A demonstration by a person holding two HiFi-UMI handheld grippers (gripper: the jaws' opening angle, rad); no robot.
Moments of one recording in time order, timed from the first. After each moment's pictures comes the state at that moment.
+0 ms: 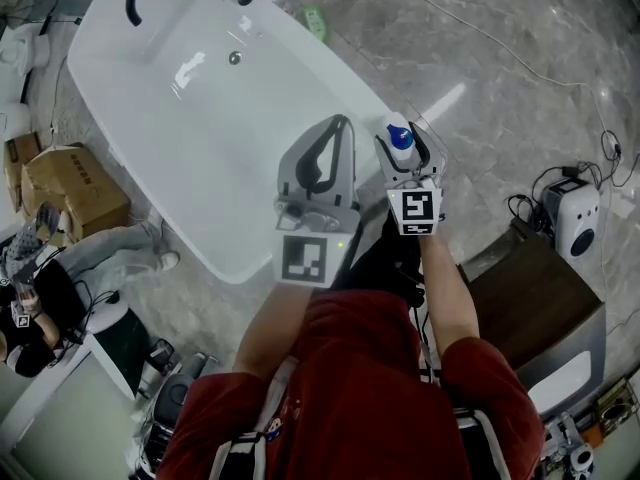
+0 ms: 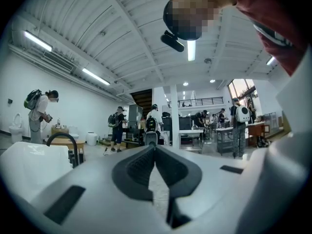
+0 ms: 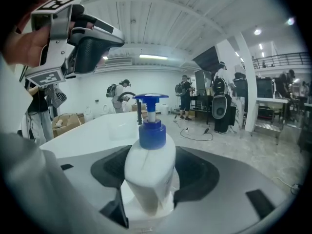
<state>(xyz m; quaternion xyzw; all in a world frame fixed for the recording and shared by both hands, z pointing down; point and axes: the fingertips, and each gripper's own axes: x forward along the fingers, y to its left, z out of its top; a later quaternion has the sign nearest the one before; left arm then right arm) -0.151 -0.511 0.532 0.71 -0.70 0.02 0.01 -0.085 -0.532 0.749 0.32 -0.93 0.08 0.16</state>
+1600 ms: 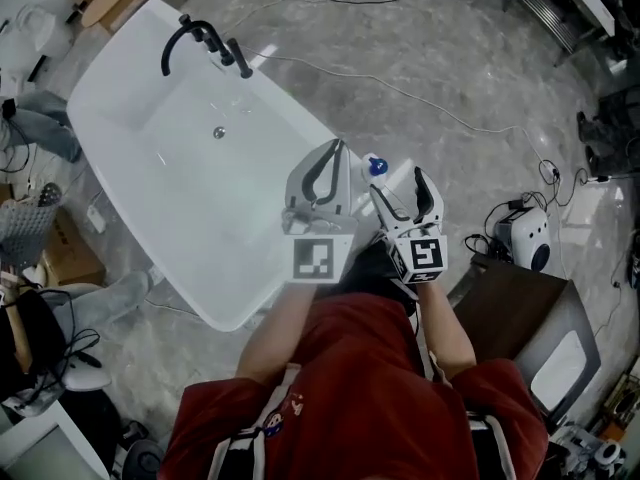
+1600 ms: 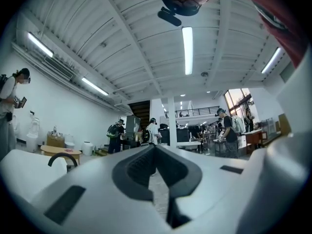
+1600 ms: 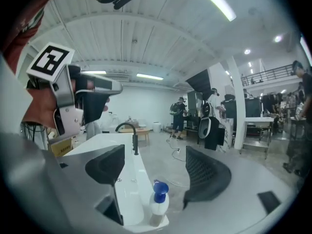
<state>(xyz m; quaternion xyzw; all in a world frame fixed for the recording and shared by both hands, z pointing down) -0.174 -0.482 0.429 0.72 -0.69 -0.05 -0.03 -0.064 -0.496 0.560 0.38 -0.92 0.03 0.09</state>
